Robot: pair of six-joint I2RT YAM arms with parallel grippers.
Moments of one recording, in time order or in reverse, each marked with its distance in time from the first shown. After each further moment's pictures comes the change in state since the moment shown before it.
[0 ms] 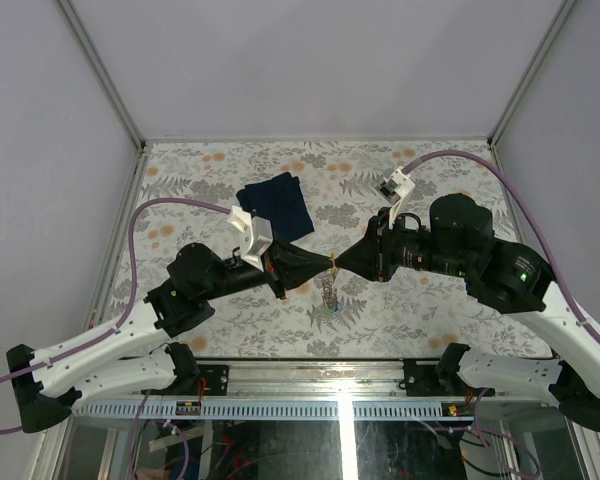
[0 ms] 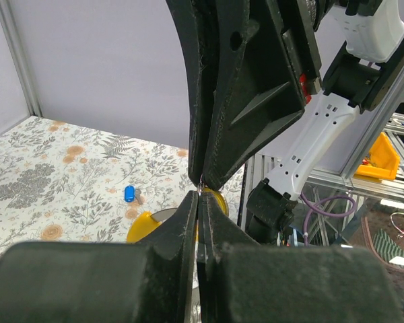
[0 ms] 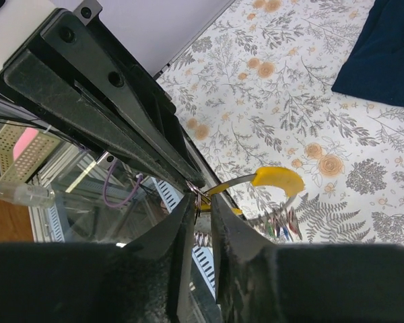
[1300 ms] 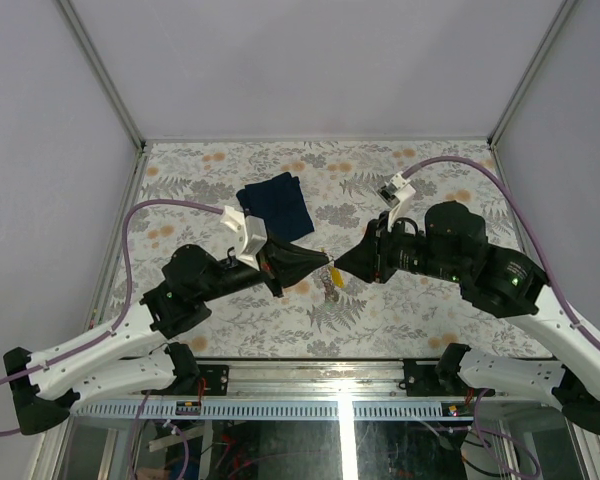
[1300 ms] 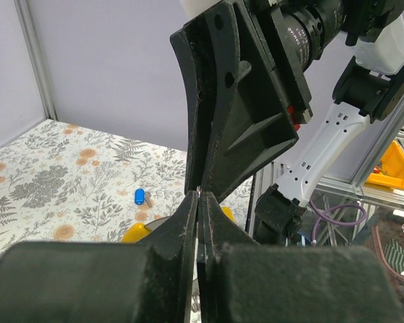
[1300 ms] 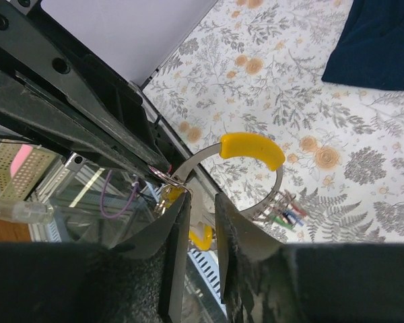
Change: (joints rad) left arm 0.000 -0.019 -0.001 -0.009 -0.041 0.011; right arm 0.000 -0.032 -0.093 0.046 0.054 0.081
